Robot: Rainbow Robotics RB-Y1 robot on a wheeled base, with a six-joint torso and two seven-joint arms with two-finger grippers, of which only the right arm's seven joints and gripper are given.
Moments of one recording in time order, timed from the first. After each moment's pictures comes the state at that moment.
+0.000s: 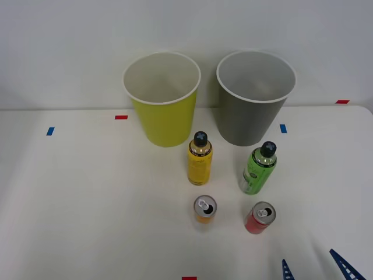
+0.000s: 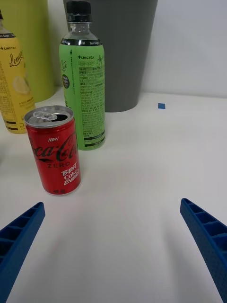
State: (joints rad) arm 0.97 -0.11 0.00 -1.88 0.59 -0.69 0.97
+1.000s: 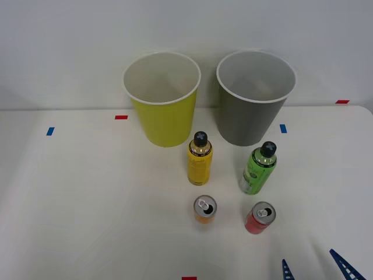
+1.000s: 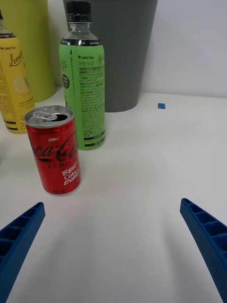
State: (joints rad) arm 0.97 -0.11 0.00 -1.88 0.59 -0.69 0.97
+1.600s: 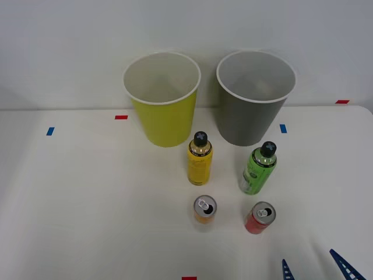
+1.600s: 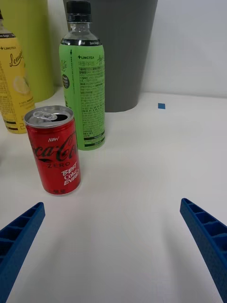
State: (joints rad) arm 0.97 -0.11 0.00 -1.88 0.59 -0.69 0.97
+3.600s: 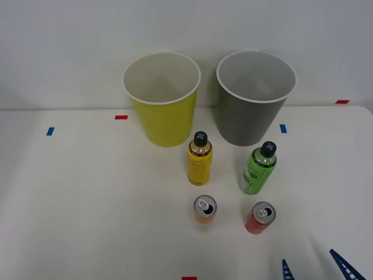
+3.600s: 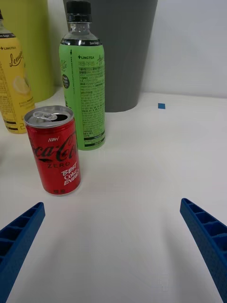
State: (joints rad) arm 0.97 -0.11 0.00 -1.88 0.59 -0.69 0.97
